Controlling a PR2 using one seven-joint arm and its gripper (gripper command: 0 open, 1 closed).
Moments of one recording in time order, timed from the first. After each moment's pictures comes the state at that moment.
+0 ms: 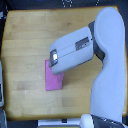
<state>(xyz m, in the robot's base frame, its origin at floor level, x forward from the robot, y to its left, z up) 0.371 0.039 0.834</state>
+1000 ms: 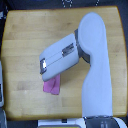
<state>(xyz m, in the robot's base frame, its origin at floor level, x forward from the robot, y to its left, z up) 0.355 0.112 0.772</state>
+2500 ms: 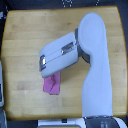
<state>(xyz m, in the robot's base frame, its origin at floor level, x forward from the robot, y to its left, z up) 0.367 0.116 0.771</state>
